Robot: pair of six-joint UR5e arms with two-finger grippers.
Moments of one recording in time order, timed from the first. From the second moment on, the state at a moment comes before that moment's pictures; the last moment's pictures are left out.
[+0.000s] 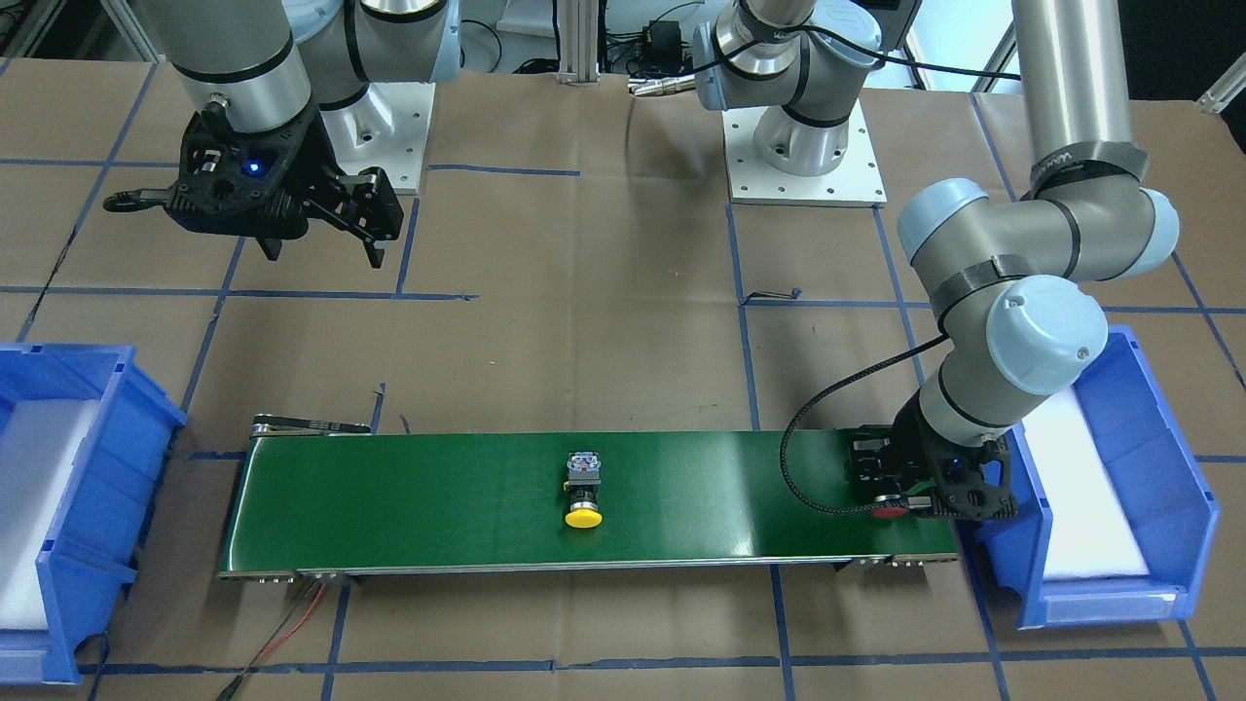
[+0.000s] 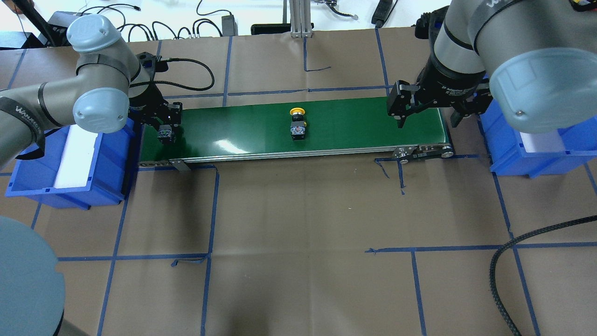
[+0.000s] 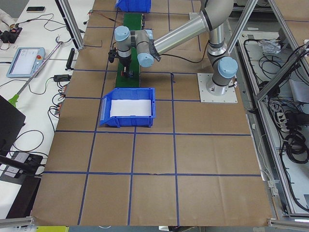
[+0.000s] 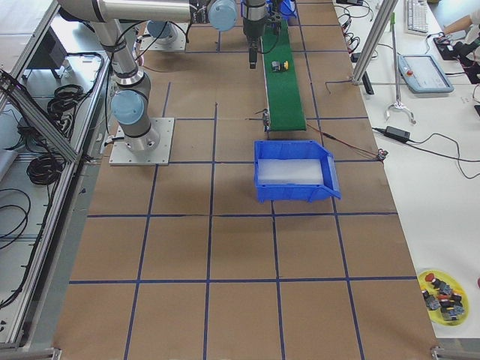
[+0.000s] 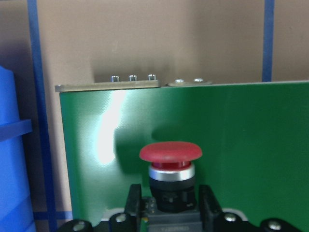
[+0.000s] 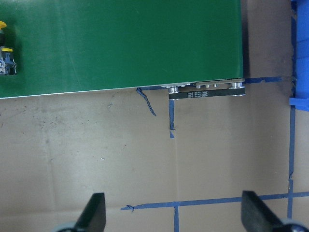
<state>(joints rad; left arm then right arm) -1.40 -1.96 -1.71 -1.02 1.58 0.20 1.63 -1.60 1.68 -1.68 -1.60 0.12</state>
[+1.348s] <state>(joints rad) -1.43 -1.72 -1.60 -1.40 1.58 0.11 1.63 -1.60 1.68 -1.68 -1.58 0.14</state>
